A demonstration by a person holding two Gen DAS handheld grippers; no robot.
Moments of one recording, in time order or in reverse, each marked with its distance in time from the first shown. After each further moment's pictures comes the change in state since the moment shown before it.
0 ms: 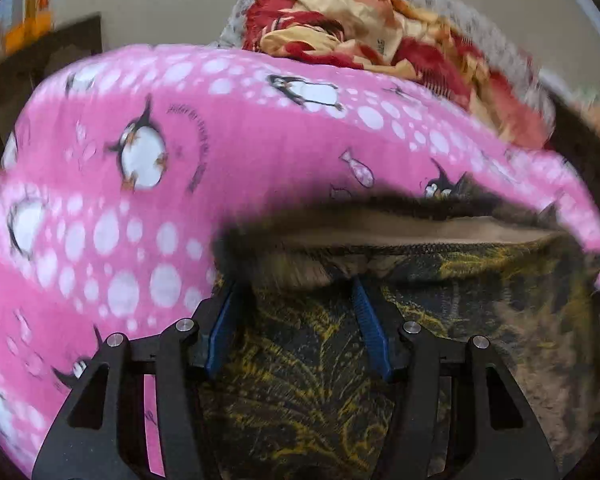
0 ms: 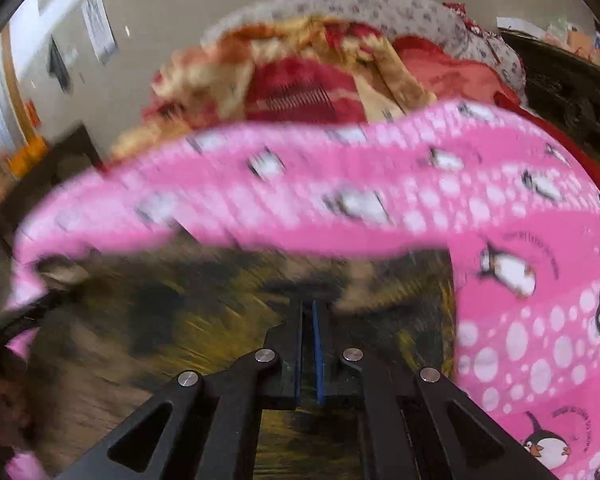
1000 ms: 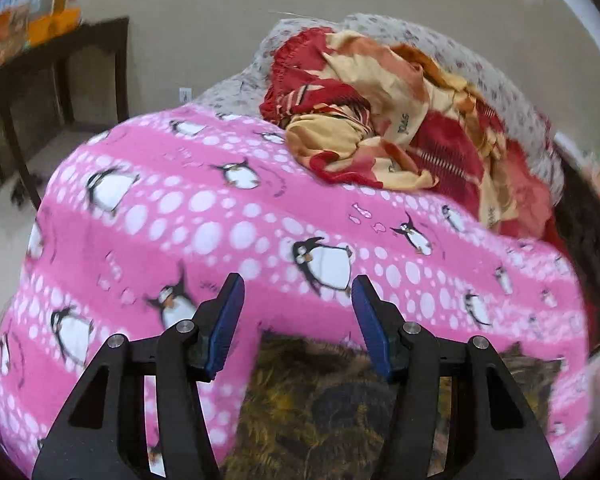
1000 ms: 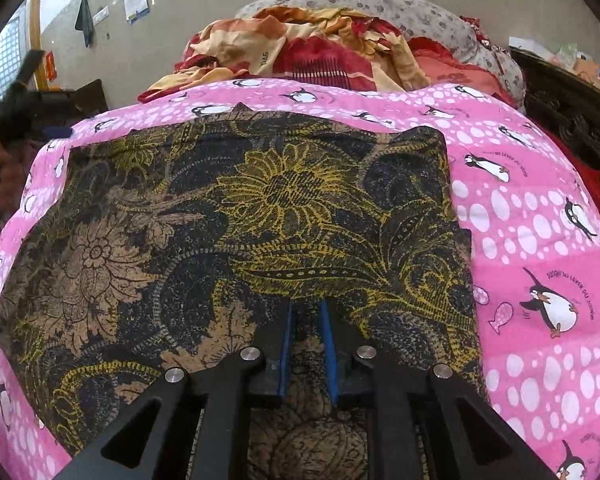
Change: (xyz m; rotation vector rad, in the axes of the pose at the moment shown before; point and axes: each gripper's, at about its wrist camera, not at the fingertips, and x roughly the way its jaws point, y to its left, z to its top) left arm -0.035 0.014 0.110 -0.118 -0.049 0.017; right arm -0.053 0.036 -0.088 -0.131 0.038 -0.058
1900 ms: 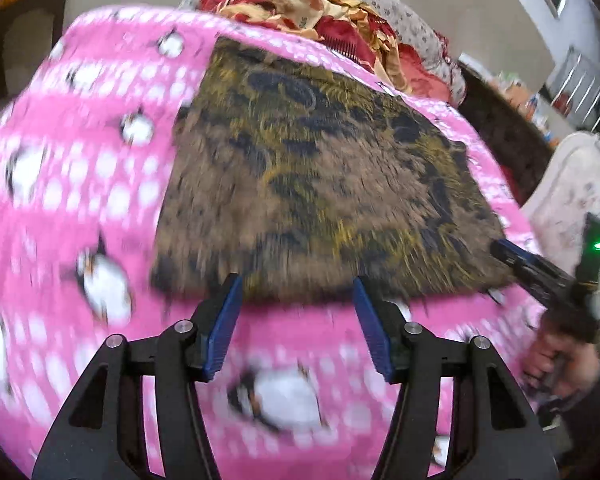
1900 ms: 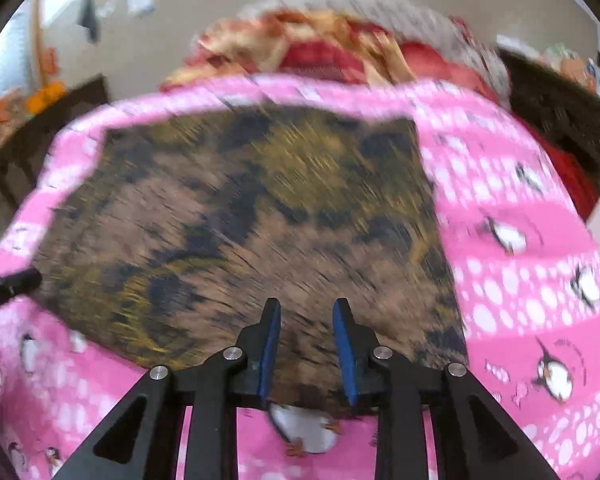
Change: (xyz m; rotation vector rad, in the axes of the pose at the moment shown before) left arm -0.118 0.023 -0.254 0.117 0.189 -0.301; right arm -0.083 0.032 -0.052 -0.067 -0.051 -0.018
